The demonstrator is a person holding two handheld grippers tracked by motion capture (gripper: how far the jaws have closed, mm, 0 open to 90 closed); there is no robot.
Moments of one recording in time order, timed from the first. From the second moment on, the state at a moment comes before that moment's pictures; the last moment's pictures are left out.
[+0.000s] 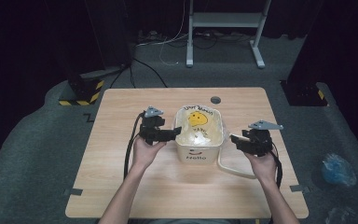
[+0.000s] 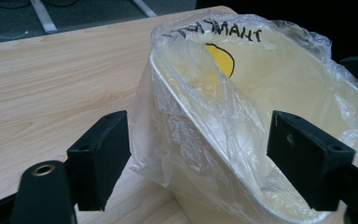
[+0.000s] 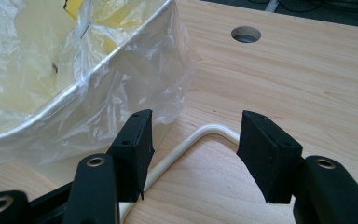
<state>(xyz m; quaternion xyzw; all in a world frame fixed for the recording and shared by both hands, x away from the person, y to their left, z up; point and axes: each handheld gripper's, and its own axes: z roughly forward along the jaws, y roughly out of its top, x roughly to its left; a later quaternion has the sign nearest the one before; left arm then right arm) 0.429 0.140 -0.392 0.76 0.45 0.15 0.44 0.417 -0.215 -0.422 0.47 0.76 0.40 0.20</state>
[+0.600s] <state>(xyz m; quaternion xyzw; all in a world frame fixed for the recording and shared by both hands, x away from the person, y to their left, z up) 0.439 0.122 -0.387 0.77 0.44 0.15 0.44 0.428 -0.209 -0.420 0.47 0.76 0.40 0.19</state>
